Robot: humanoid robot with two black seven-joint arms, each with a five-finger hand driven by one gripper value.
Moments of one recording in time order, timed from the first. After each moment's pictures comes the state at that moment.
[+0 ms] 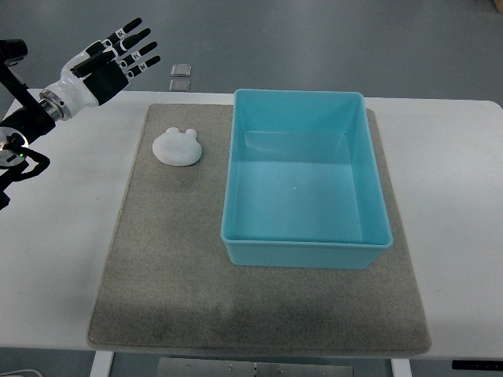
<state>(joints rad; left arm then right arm) -0.93 0.50 -0.48 -0.62 -0.28 -0.61 -0.09 0.00 0.00 0.03 0.11 -0.11 0.23 0.04</state>
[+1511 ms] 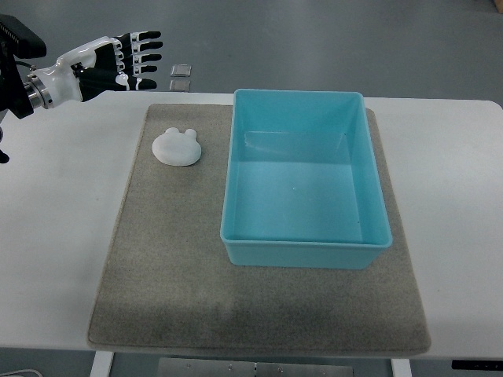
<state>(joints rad) -0.99 0.61 -0.47 -0.70 0.53 -0.61 -0.35 0.00 0.00 0.03 0.11 -0.11 0.23 0.04</state>
